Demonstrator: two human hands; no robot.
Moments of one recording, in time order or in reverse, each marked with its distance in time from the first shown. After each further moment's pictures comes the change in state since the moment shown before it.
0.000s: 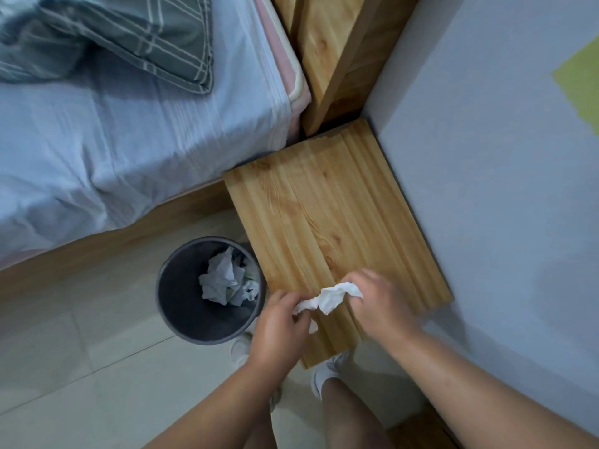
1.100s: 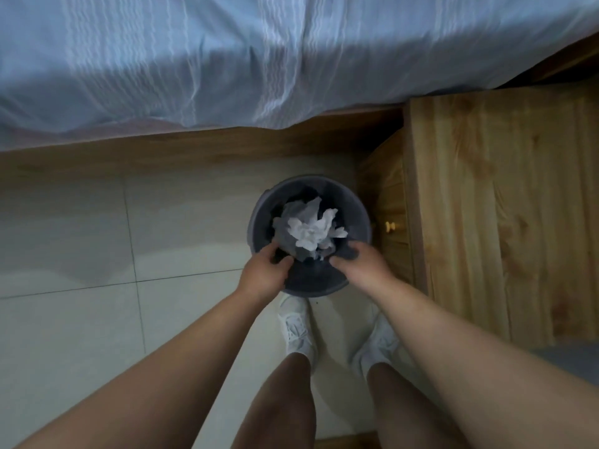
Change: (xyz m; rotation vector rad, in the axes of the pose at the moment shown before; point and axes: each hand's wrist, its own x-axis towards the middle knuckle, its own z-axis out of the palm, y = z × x) left_hand 0.028 -0.244 -0.125 -0.434 0.069 -0.477; right_hand 0.076 -0.163 0.226 0.239 -0.306 0.349
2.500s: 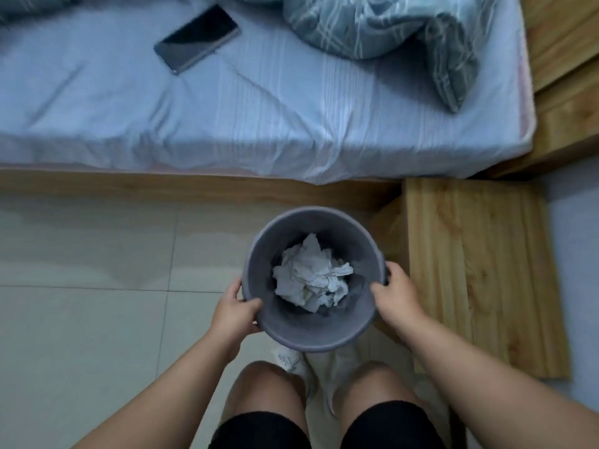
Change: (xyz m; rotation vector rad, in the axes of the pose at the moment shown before) left_hand -0.130 -0.025 -0.087 -0.536 0.152 -0.119; right_hand -0.099 -0.024 -0.056 0.012 0.201 -0.189
